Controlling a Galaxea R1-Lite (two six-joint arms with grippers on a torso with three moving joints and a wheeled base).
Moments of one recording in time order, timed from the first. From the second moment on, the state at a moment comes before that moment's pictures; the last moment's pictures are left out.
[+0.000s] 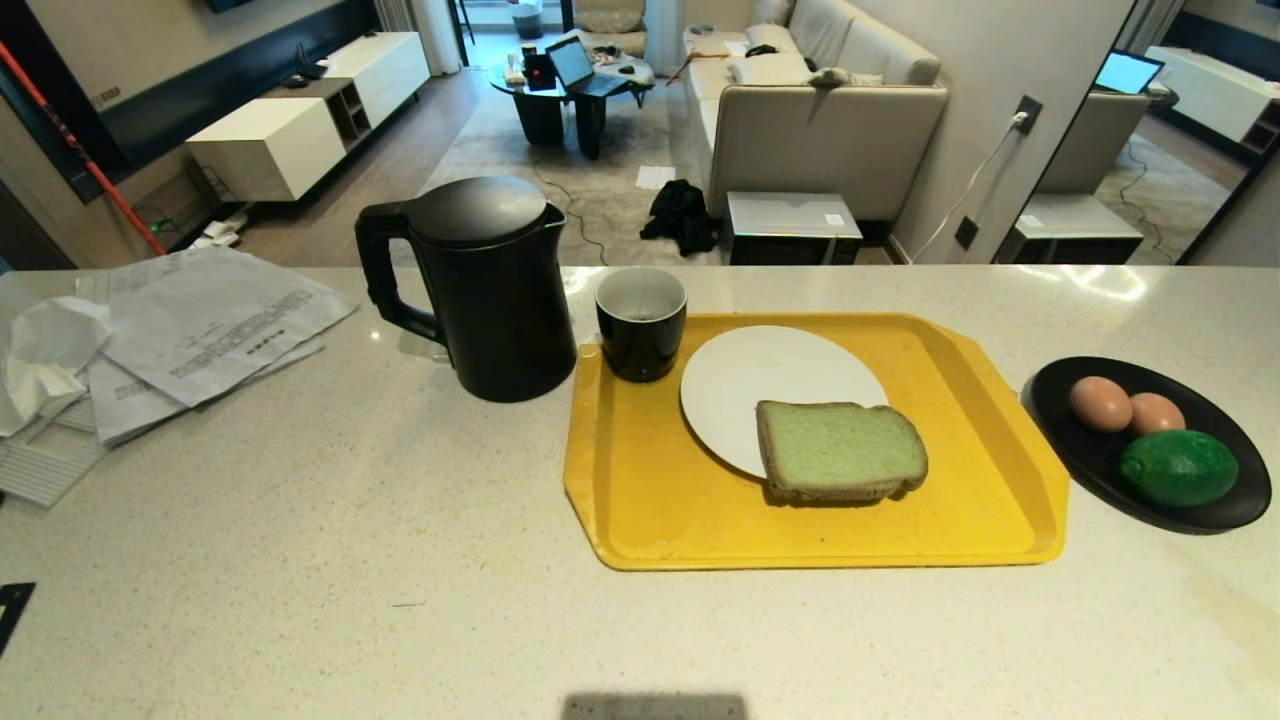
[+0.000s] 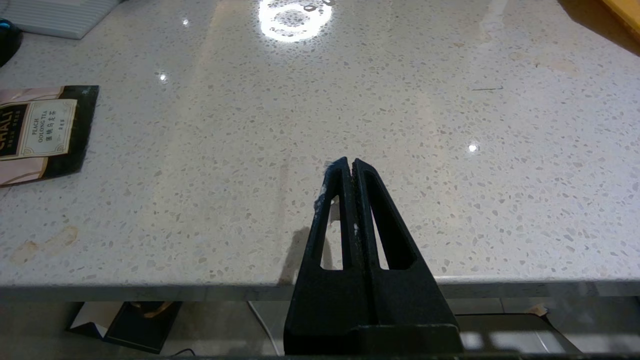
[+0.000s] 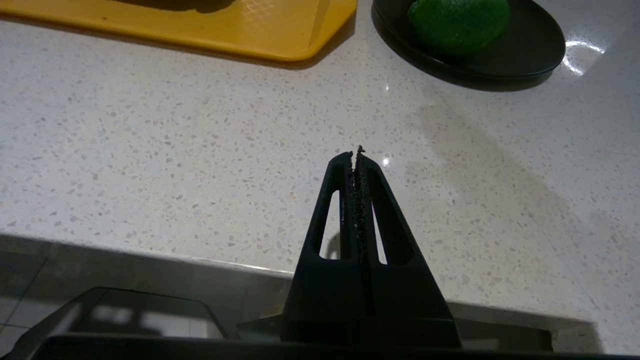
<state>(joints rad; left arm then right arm) 0.01 0.00 0.00 -0.01 0.00 0.00 0.00 0.00 -0.03 0.02 0.04 -0.10</state>
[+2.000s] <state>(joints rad) 0.01 0.00 0.00 -0.01 0.00 0.00 0.09 1.39 -1.03 0.31 0.66 0.69</state>
